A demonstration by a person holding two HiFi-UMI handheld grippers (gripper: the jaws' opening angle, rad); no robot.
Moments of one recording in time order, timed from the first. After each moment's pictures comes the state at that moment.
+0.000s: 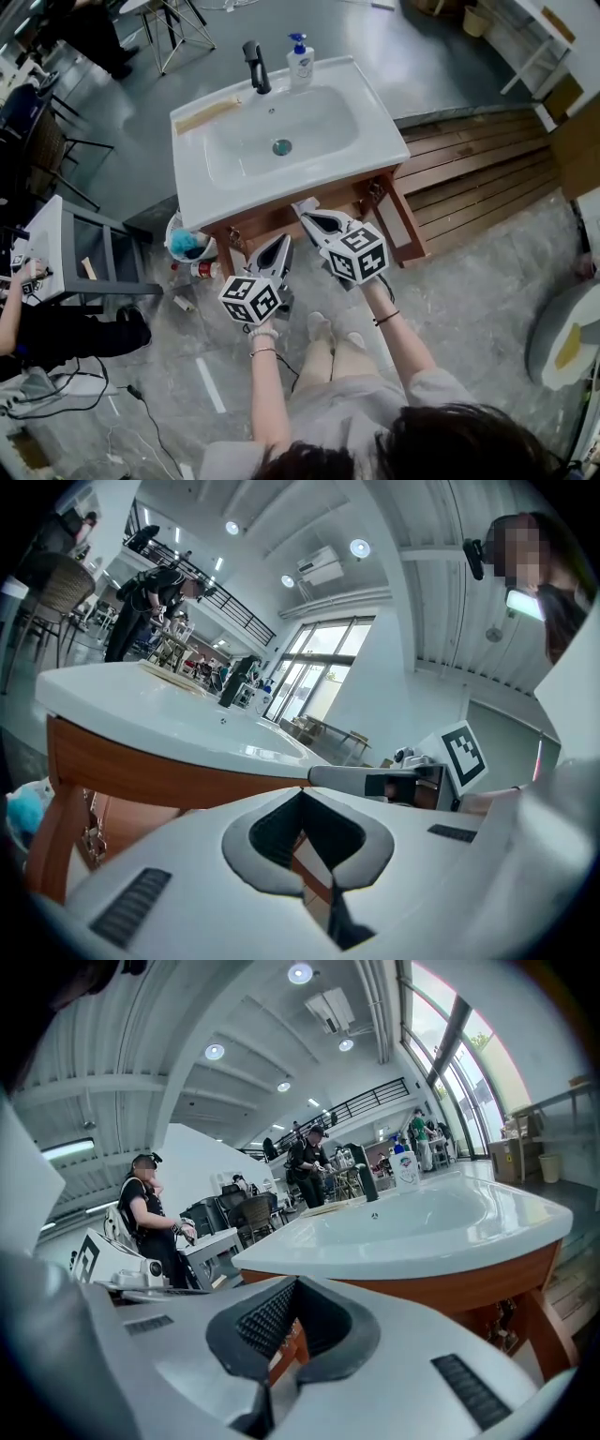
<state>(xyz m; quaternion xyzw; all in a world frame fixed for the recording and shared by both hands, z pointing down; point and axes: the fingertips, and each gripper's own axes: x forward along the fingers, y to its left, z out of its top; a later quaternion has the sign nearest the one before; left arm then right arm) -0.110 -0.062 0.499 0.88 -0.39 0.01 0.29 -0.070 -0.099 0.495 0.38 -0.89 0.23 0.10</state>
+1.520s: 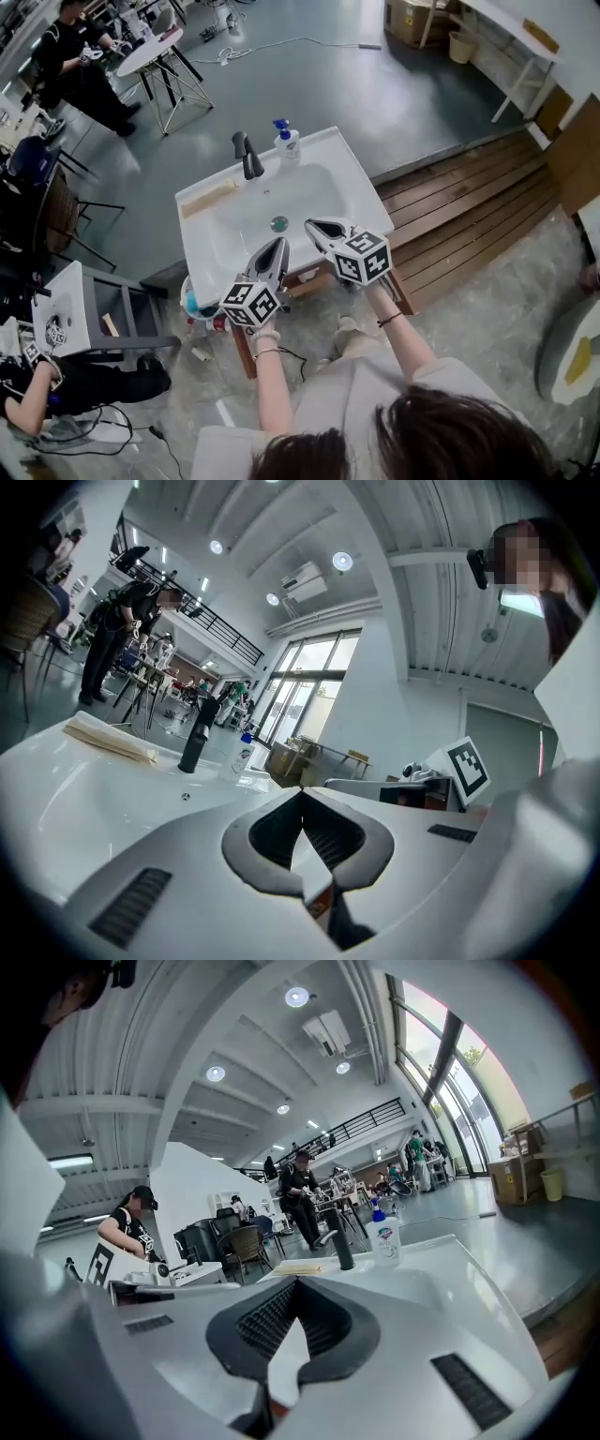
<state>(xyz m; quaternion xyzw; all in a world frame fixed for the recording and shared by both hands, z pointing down) -0.060 -0.209 0.387 0.89 -0.39 -0.03 0.23 0.001 -0.232 0.386 0.40 -0.89 0.20 0.05</state>
